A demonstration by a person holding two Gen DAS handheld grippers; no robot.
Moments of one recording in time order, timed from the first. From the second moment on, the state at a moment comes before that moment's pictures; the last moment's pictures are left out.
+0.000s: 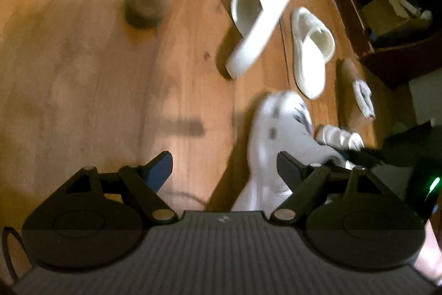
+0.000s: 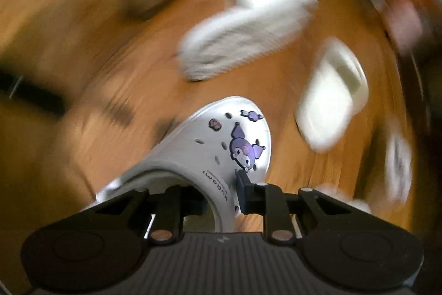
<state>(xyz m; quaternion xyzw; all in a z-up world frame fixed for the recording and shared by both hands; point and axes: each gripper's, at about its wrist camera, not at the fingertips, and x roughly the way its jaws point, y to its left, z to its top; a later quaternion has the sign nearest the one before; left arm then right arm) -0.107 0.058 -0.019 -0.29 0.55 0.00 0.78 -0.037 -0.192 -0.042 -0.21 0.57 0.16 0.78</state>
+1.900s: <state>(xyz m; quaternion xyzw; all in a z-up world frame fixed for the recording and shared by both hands) -0.120 0.106 -0.074 -0.43 0.59 0.04 0.69 -0.132 -0.113 -0.034 -0.41 0.45 0.52 0.60</state>
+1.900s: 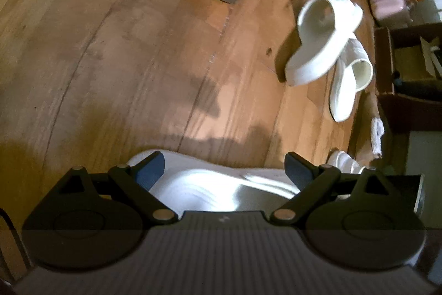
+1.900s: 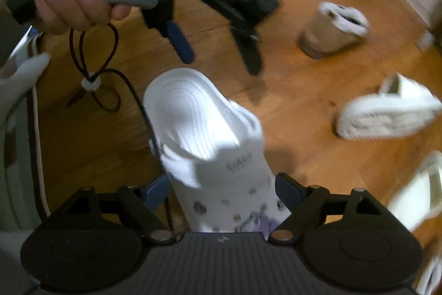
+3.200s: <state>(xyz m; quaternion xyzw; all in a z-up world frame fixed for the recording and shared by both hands) -0.097 0.037 -0.041 -0.35 0.59 -0.03 0.73 -0.075 -0.238 -0.018 -0.08 0.50 0.05 0.86</state>
